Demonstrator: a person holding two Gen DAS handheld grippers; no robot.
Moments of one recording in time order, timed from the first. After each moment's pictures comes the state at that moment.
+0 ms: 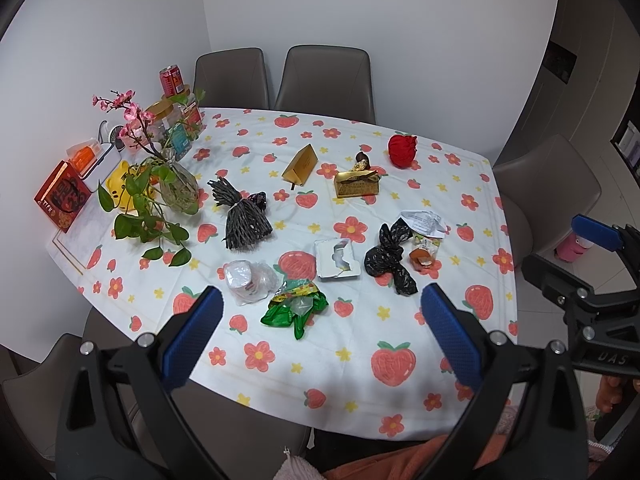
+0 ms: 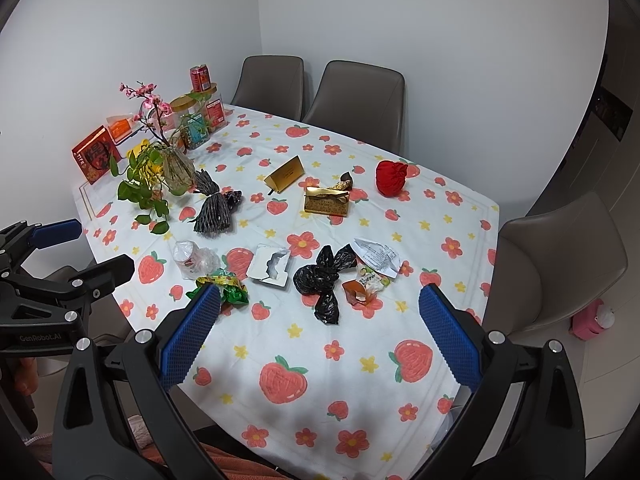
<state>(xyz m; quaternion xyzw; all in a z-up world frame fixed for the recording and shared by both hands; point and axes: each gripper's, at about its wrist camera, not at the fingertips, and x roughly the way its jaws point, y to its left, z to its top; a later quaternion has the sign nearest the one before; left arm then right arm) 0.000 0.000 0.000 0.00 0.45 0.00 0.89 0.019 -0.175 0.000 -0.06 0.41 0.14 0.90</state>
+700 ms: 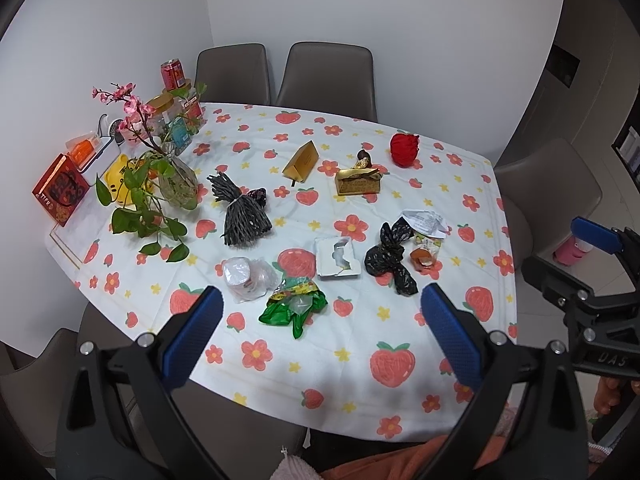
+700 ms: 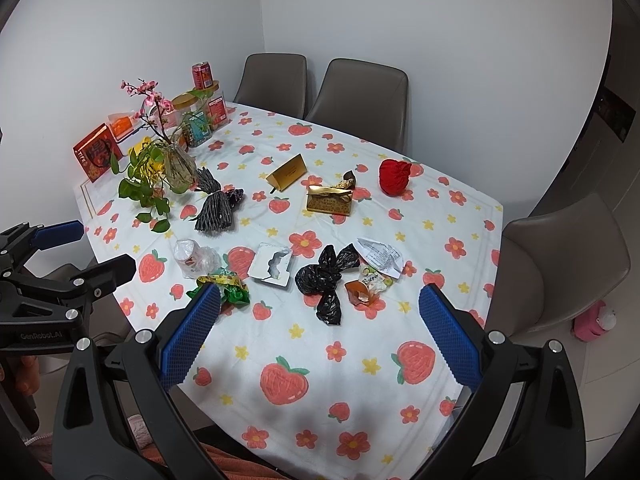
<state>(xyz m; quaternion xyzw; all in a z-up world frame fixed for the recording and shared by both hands) 0.000 0.000 -0.001 -0.01 0.46 0.00 0.89 0.021 -0.173 -0.004 -0.06 0.41 0.14 0.90</state>
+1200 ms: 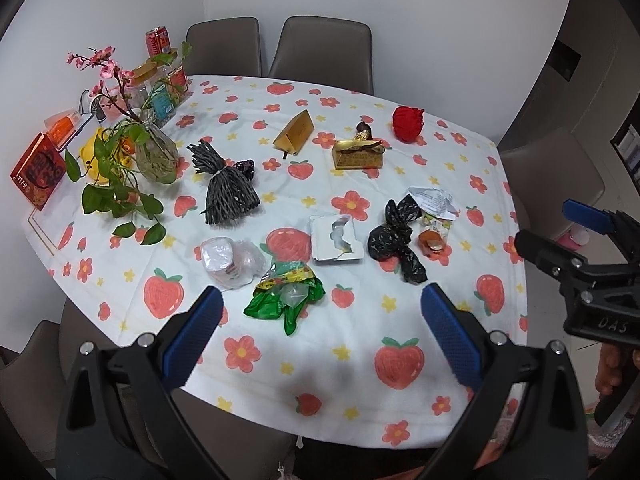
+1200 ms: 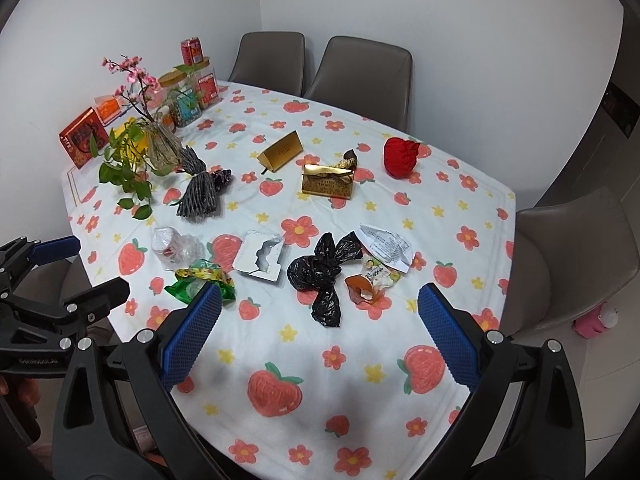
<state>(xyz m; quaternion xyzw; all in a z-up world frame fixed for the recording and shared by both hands) 0.027 0.012 -0.068 -0.02 0.49 -0.02 0.87 0.065 -0.166 -0.060 -0.06 0.44 0.14 0.89</state>
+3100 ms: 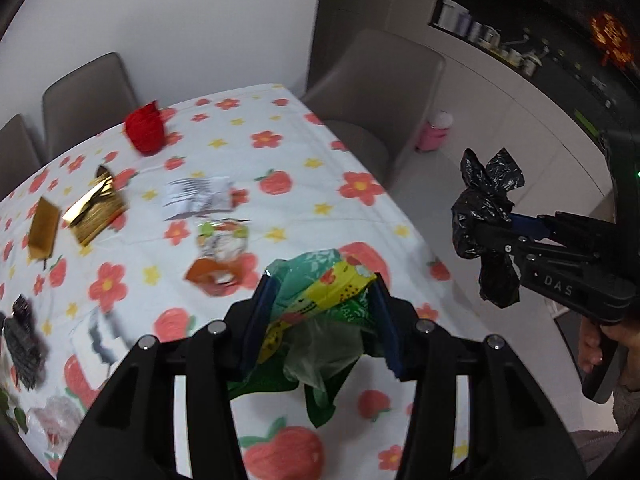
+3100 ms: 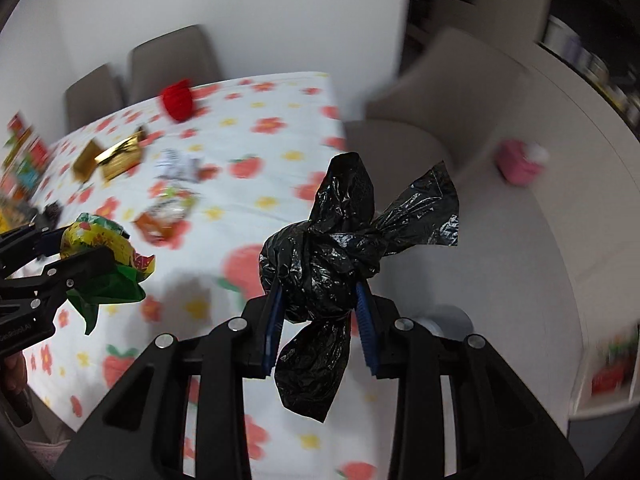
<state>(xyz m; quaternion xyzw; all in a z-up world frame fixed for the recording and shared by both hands) 0.067 -0.196 -0.165 0.12 0.44 -0.38 0.81 -0.020 -0.369 -0.181 0.10 0.45 -0.16 0.87</state>
